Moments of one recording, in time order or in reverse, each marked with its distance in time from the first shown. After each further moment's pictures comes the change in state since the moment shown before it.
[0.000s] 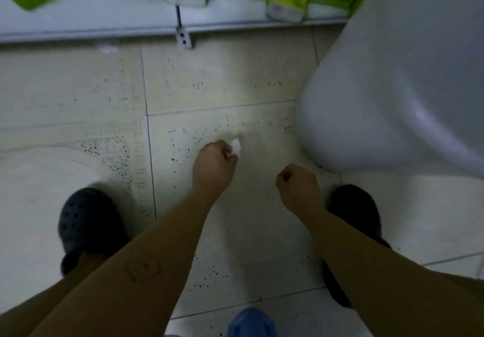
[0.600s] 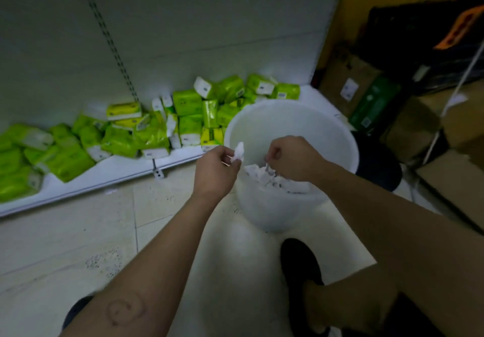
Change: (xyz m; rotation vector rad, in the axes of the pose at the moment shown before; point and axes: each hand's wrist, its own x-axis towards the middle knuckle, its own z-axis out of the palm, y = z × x) left_hand -0.099 0.263 -0.115 -0.180 0.124 0.444; right_hand -0.122 -0.020 -0.319 -0.036 0.335 -0.433
